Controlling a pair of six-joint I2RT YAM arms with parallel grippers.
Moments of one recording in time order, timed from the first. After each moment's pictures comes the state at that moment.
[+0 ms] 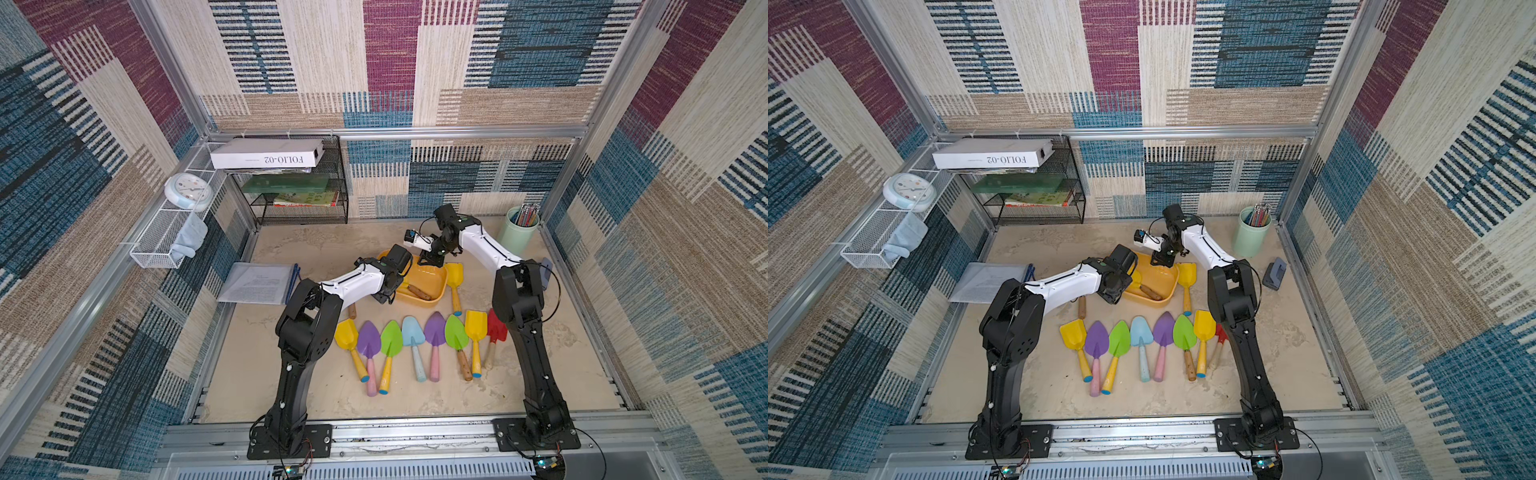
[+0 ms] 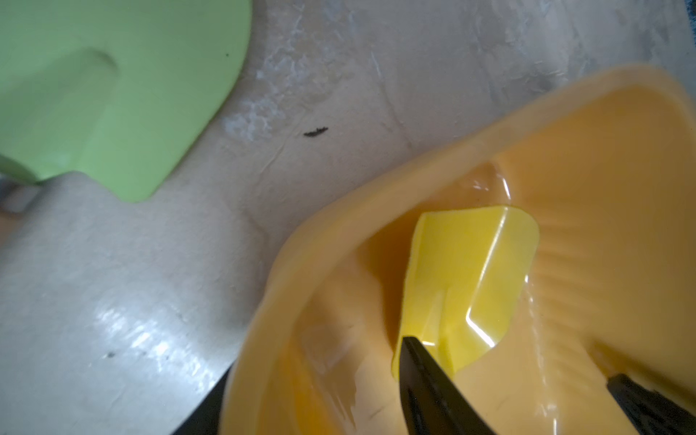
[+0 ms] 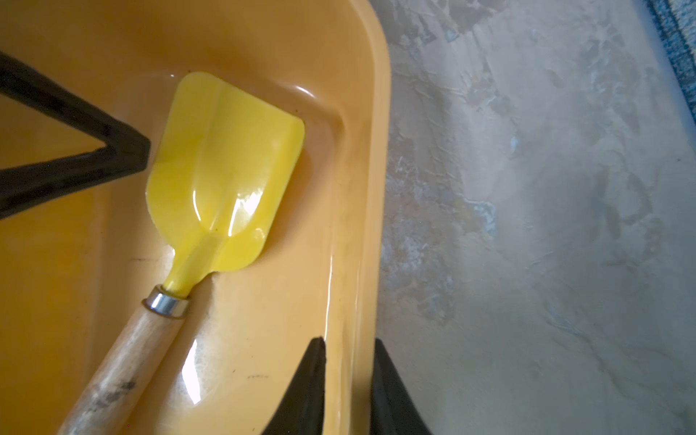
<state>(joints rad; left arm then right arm) -0.58 2.12 1.58 -0.62 -0.25 -1.37 0.37 2.44 2.19 -0.93 -0.40 -0.88</state>
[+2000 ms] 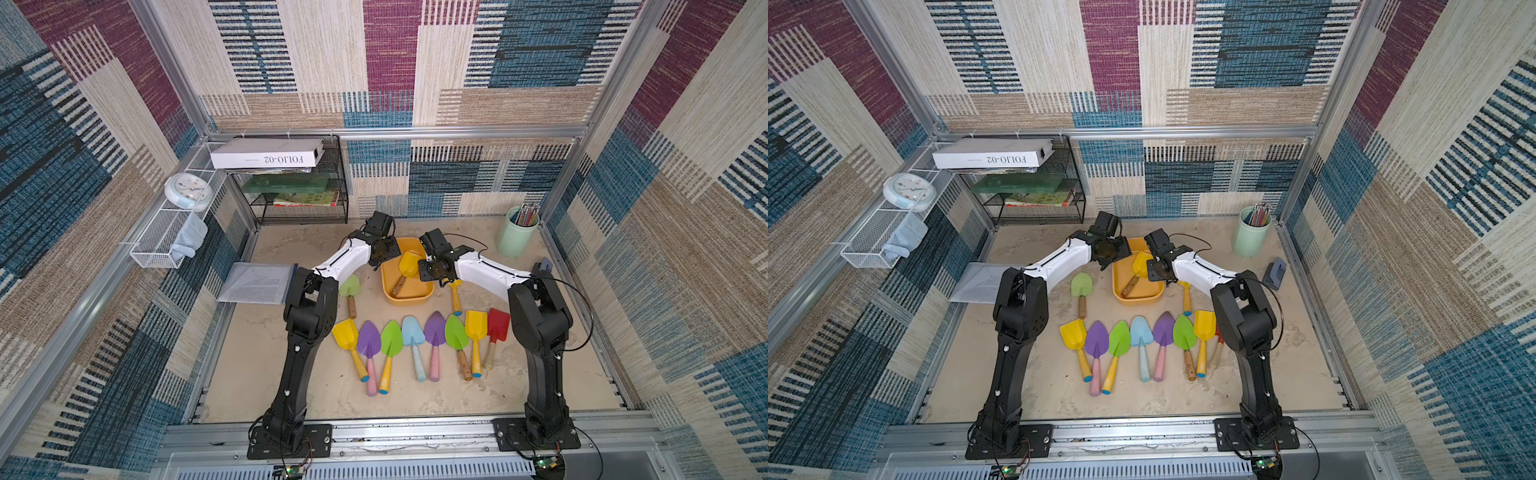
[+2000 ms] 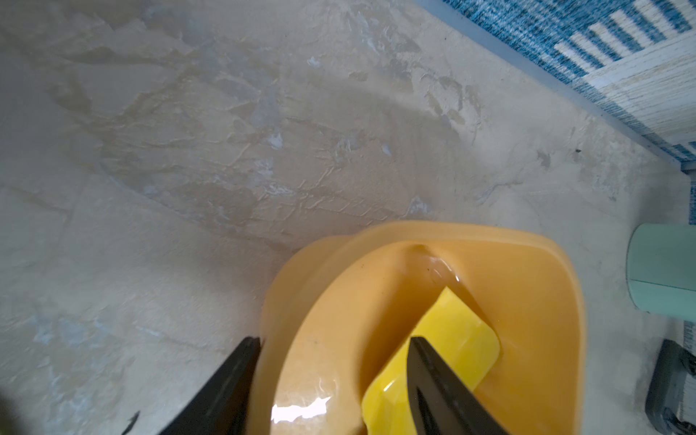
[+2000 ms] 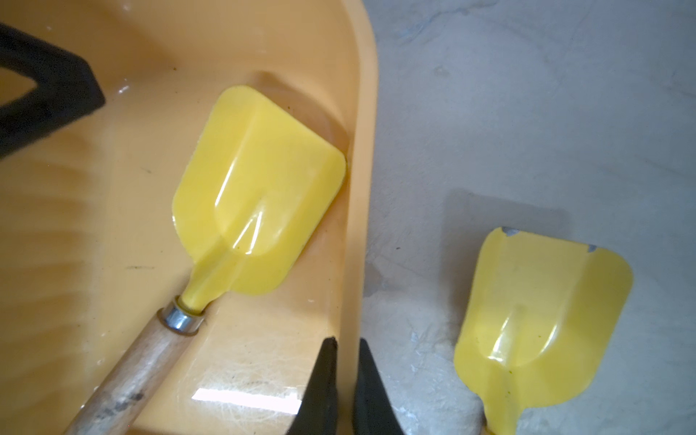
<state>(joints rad) -0.42 2.32 1.97 -0.58 0.05 -0.71 0.55 2.06 1.55 -0.51 0.16 0.32</state>
